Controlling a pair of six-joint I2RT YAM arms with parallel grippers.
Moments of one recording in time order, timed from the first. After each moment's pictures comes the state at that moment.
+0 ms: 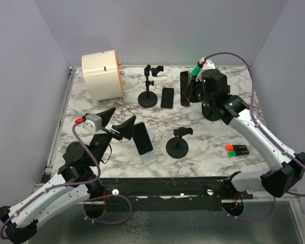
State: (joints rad) left arm -0.89 0.43 0.55 0.24 -0.37 -0.10; right arm 0.60 1.31 1.36 -0.48 0.19 0.32
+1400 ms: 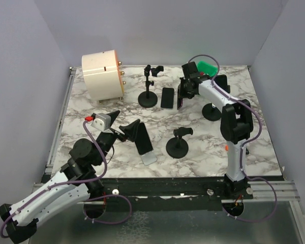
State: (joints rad) left arm -0.89 0.47 0.54 0.15 -0.35 -0.10; right arm 0.37 2.11 1.77 -0.59 0.07 0.42
